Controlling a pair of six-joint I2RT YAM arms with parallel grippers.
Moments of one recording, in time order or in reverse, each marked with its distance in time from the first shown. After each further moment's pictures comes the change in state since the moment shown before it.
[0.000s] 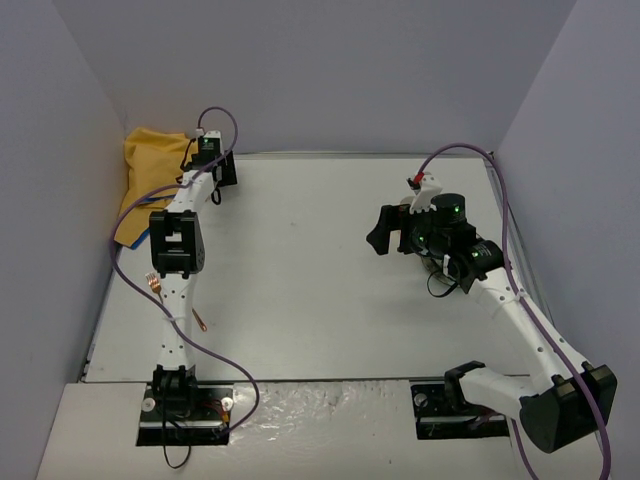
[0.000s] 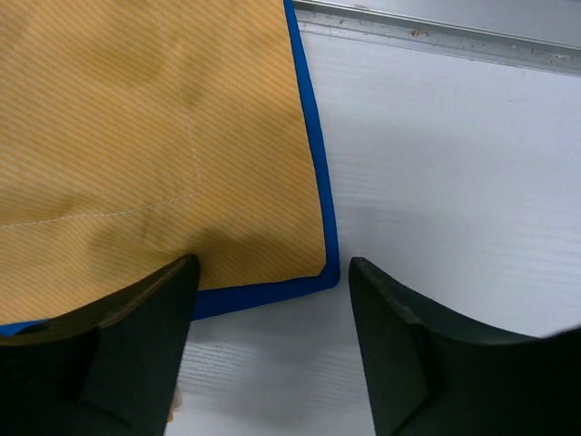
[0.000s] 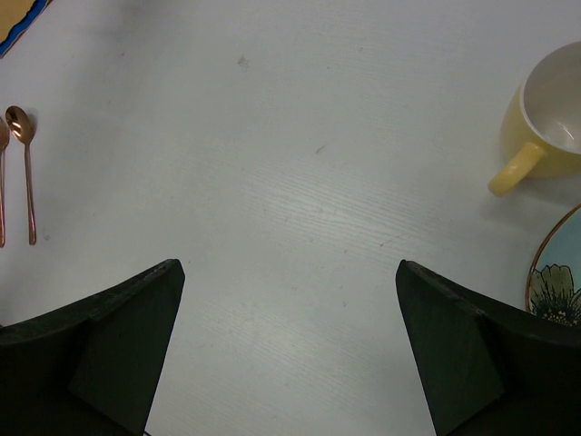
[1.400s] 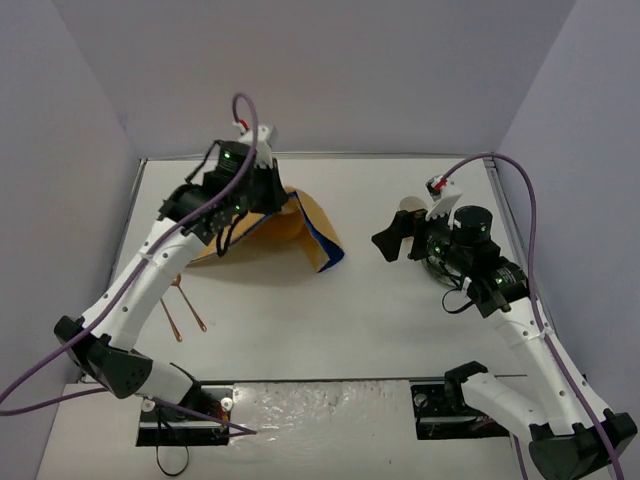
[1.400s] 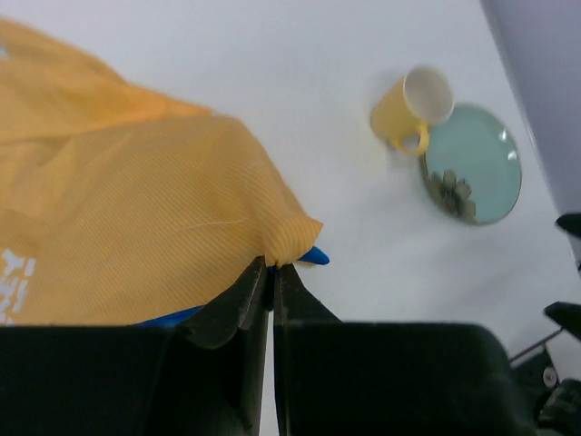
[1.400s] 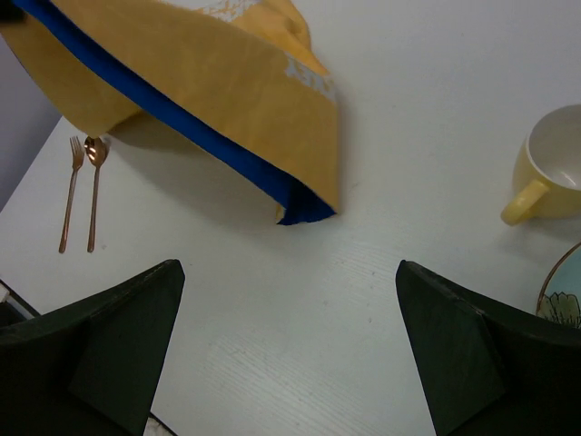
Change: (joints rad) left arm -0.516 -1.148 -0.583 -0.341 0.112 -0.231; right arm 0.000 -0.182 -0.014 0.009 -0.052 0.016
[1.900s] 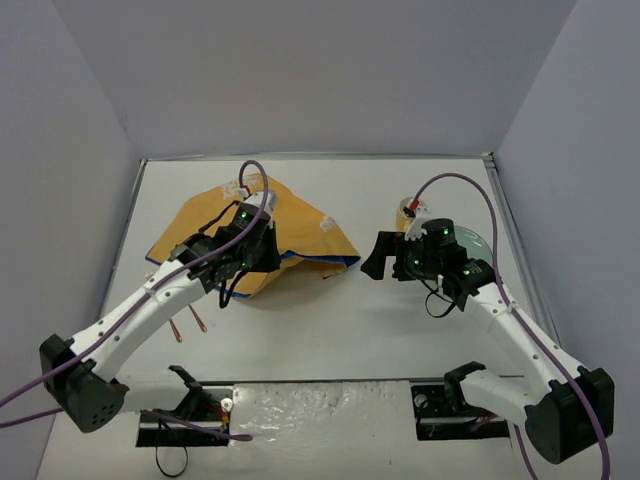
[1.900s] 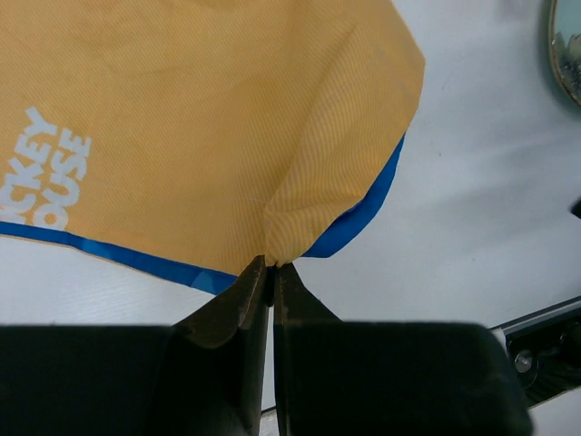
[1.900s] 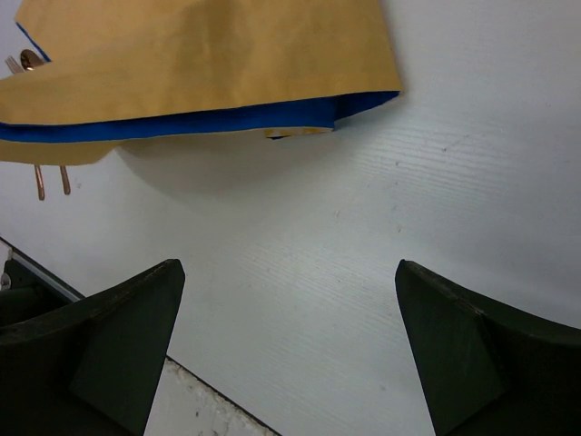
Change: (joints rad) left arm -0.140 -0.192 -0.496 0.019 -0.127 -0.166; right arm 0.028 0.117 -0.178 -0.009 -0.016 0.143
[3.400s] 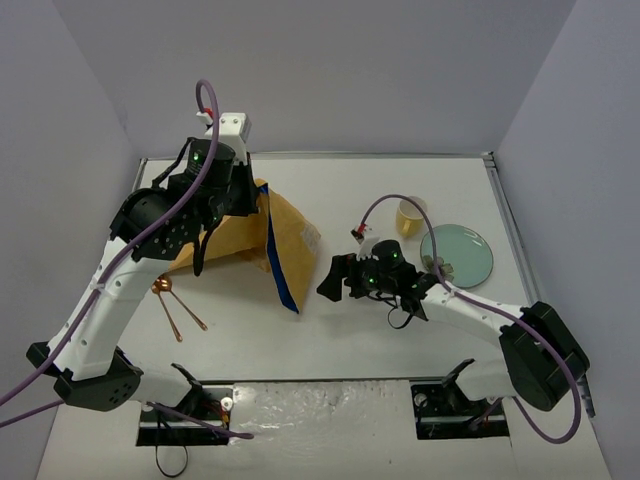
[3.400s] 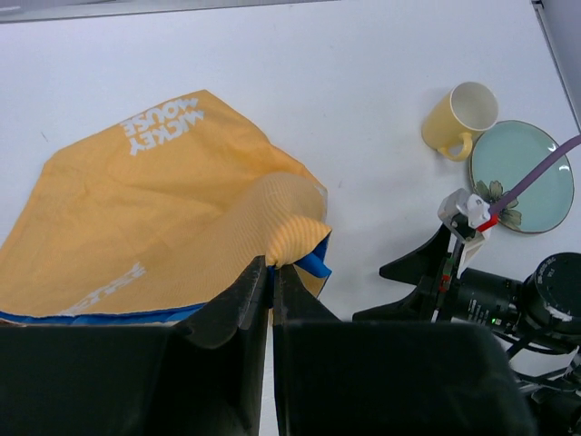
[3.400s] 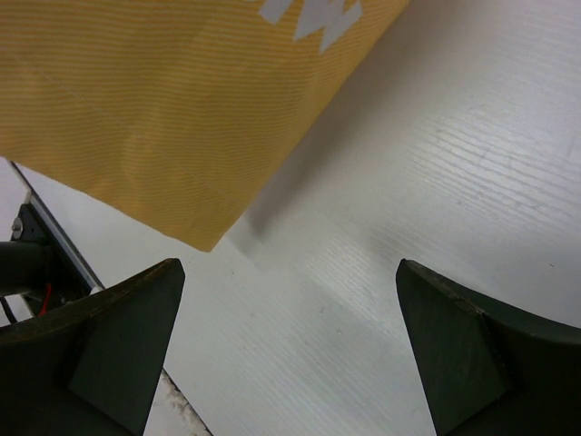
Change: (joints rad) left arm -0.001 0.097 0.692 -0.317 -0.183 0.165; right arm 0.262 0.288 -0.193 0.551 -0.018 0.085
